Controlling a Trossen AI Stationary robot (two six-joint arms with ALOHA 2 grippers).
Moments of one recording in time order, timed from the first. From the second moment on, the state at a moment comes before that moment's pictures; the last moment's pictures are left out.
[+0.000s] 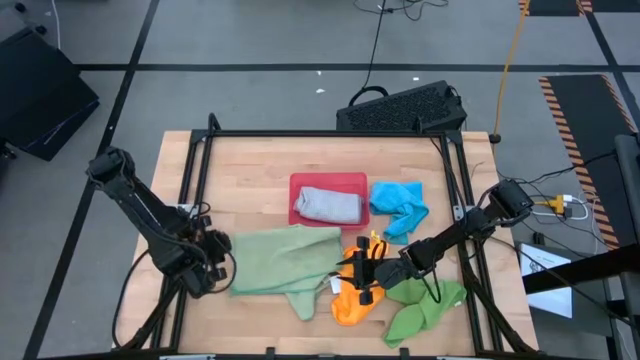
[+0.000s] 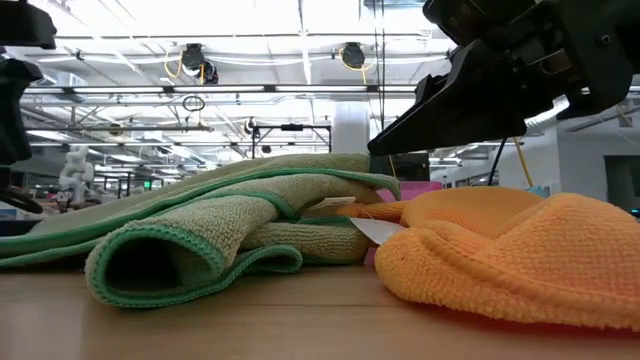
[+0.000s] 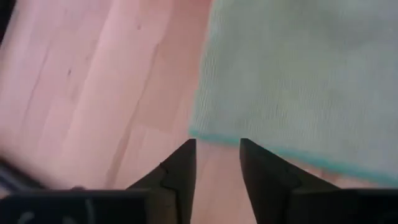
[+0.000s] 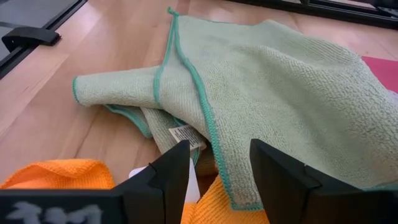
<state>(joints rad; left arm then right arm) -0.89 1.24 0.73 -1.15 -0.54 -1.19 0.51 1.74 0.71 0.51 0.47 0.13</state>
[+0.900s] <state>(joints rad) -0.59 1.41 0.73 0.23 -0.70 -0.19 0.51 1.60 0.71 0.23 0.50 0.27</state>
